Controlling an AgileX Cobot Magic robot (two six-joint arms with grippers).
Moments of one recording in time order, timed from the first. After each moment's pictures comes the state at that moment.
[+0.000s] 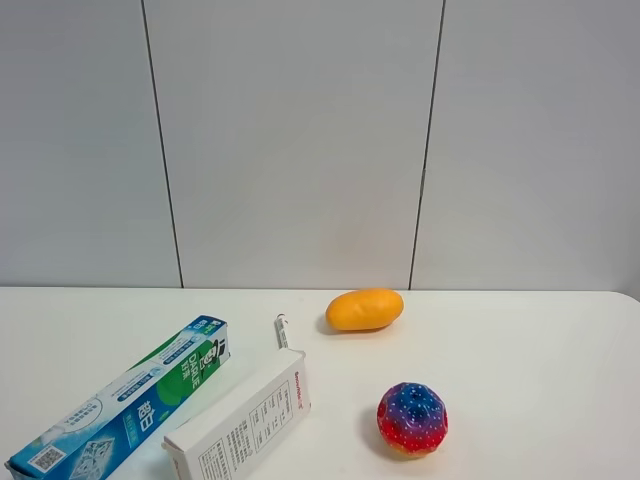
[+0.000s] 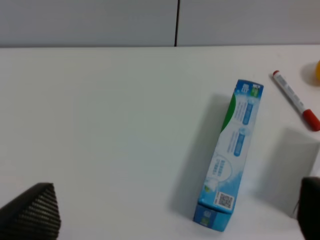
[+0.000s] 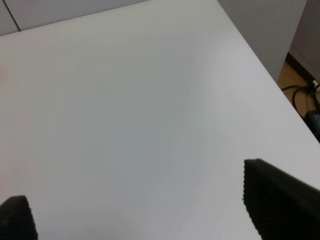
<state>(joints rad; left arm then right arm) 0.08 0.08 -0.53 -0.17 0.97 0.10 -0.07 0.00 -0.50 -0.01 1.06 0.01</state>
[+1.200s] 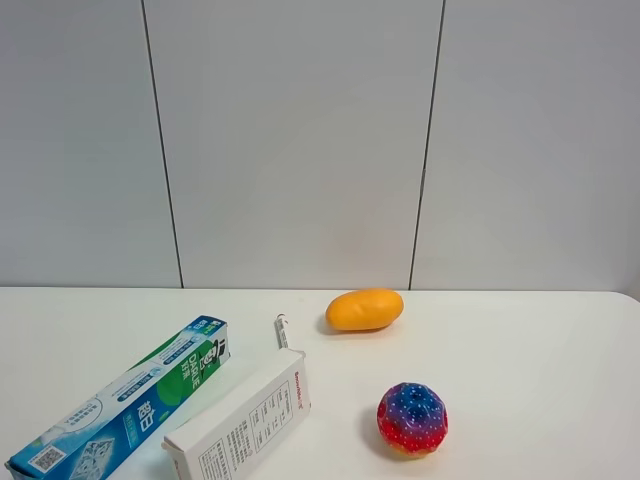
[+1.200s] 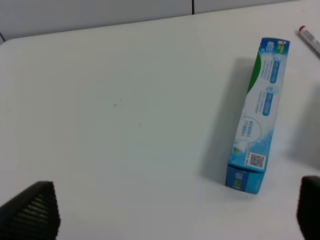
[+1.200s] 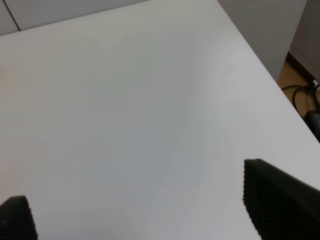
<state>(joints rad) 0.07 -0.01 -0.51 -0.09 1.06 0.17 -0.07 0.00 -0.50 -0.01 1.06 0.01</state>
